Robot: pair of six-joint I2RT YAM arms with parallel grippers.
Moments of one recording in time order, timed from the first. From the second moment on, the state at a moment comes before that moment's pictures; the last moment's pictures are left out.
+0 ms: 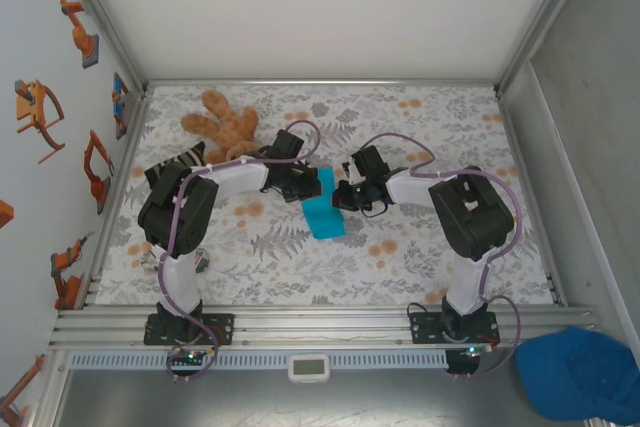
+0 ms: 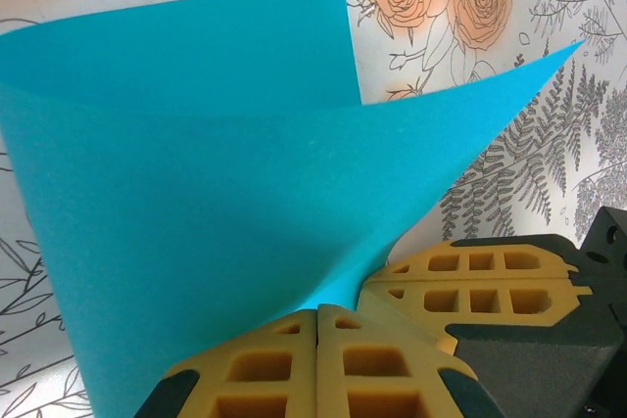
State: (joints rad) left arm -0.63 1.94 1.21 -0.33 0.41 -0.67; right arm 0.54 1.89 0.99 -0.16 -0.45 0.58
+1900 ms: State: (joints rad) left arm -0.60 1.86 1.00 -0.10 0.50 -0.61; right arm 0.54 1.89 0.99 -0.16 -0.46 0.58
